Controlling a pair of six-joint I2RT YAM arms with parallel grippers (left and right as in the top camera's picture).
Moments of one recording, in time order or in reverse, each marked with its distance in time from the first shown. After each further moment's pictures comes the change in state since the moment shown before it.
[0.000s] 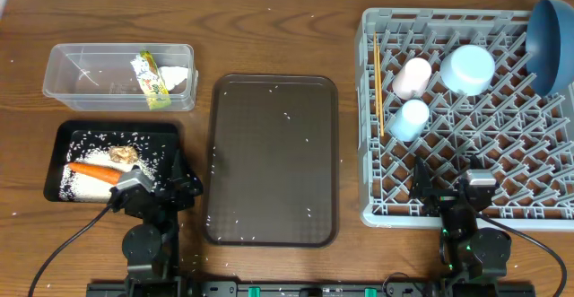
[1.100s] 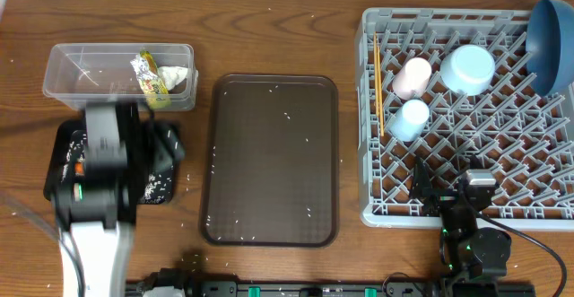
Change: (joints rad) left arm -0.001 0.956 1.010 -0.947 -0.103 -0.095; right arm 0.000 0.002 0.000 -0.001 0.000 0.000
